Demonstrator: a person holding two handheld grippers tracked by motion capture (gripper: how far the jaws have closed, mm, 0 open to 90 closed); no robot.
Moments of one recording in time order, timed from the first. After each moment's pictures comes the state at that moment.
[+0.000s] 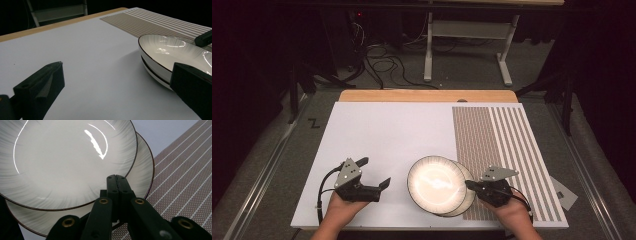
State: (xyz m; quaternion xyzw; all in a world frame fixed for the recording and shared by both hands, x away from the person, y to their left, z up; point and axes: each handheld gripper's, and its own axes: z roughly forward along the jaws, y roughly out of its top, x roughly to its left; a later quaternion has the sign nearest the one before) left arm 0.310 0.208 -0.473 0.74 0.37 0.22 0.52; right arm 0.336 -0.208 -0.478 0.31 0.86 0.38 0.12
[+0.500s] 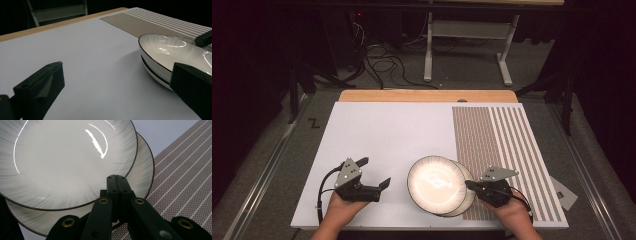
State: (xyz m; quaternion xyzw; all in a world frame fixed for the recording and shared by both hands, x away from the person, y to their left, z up) left arm 0.310 0.208 -0.473 0.74 0.37 0.22 0.52; right arm 0.335 -0.208 -0.479 0.31 0.86 0.38 0.12
